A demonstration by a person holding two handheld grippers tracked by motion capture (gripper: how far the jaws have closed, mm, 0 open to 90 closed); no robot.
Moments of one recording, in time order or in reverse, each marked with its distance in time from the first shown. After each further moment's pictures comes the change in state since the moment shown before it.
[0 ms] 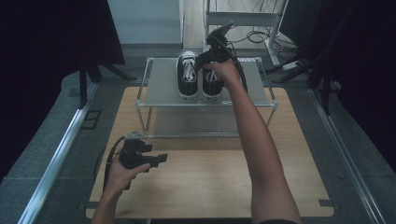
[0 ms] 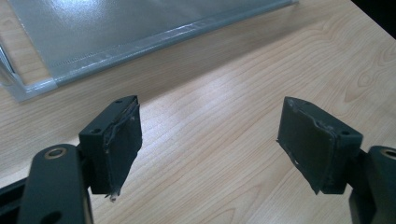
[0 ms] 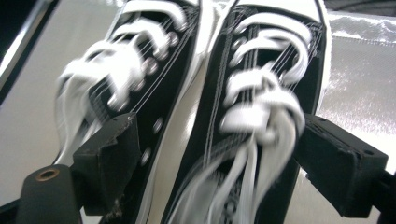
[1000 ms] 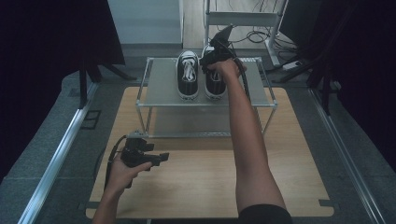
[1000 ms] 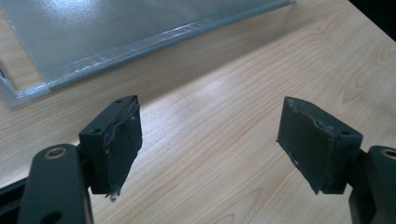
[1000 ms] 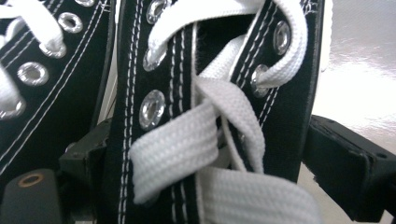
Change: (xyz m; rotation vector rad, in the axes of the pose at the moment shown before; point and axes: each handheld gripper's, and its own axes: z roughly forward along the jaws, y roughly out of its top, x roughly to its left) left arm 0.003 0.002 0.006 0.004 -0.016 -0.003; right arm -0.022 0.020 0.044 0.192 -0.117 0.118
